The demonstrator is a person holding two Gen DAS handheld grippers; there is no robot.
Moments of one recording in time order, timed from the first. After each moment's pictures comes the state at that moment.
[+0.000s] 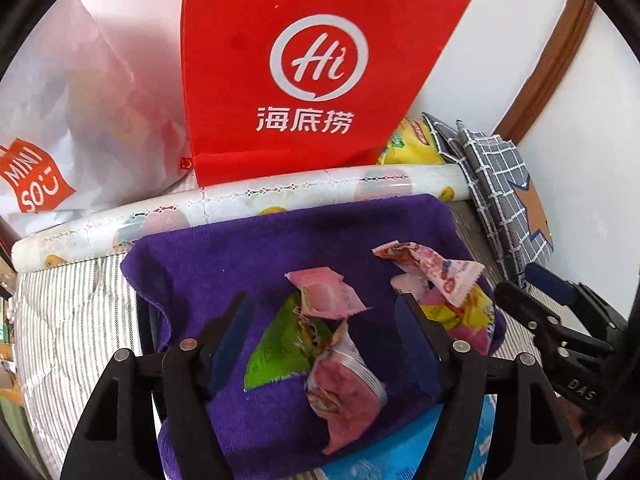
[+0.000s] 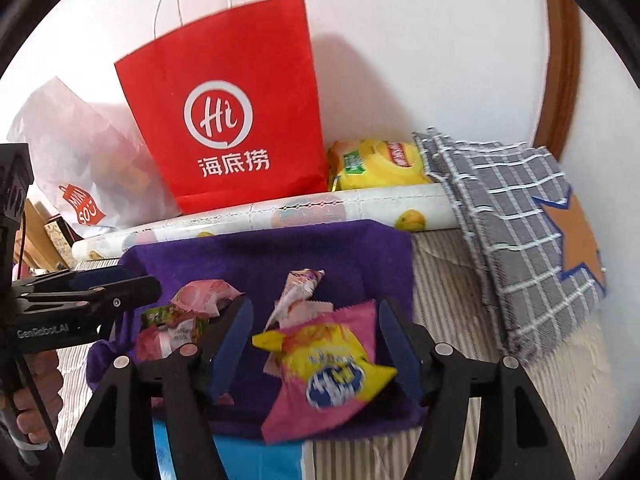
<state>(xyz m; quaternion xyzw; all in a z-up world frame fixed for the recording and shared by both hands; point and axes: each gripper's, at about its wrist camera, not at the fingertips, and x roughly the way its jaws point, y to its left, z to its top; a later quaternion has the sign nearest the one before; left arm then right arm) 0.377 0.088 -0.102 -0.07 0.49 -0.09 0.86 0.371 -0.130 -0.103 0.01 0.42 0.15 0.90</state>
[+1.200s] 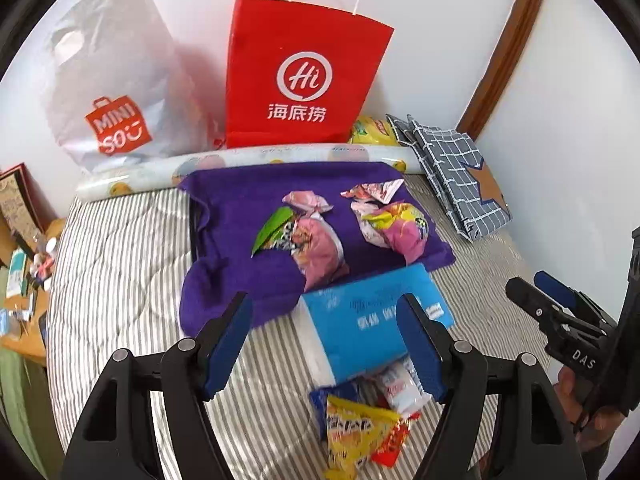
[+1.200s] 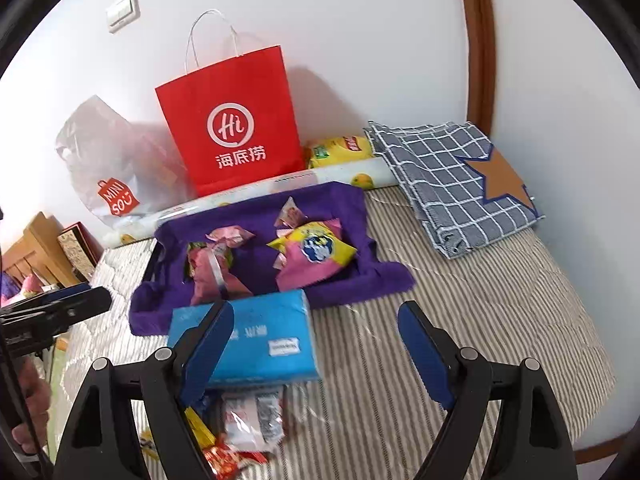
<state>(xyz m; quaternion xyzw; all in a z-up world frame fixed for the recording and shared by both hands) 0.207 0.088 -0.052 -0.08 0.45 -0.08 0.88 0.217 -0.169 -0.070 0.05 0.39 0.10 0.91</state>
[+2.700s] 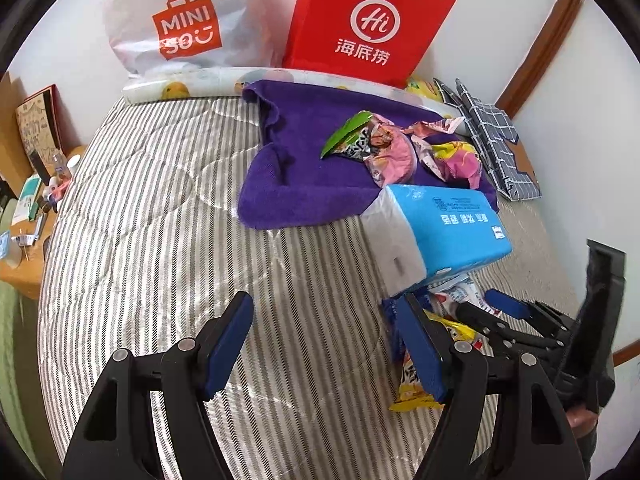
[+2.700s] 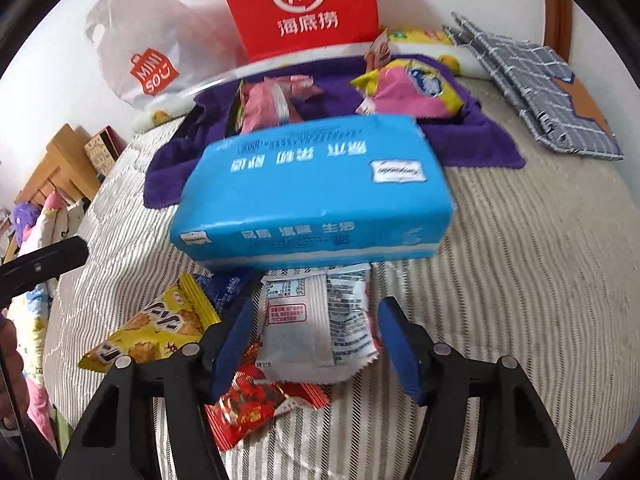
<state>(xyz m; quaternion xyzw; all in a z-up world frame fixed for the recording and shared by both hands) 0.146 0.139 -0.121 -0.12 0.49 -0.04 0.86 0.195 -0.099 -0.182 0.02 0.51 0.20 0.84</state>
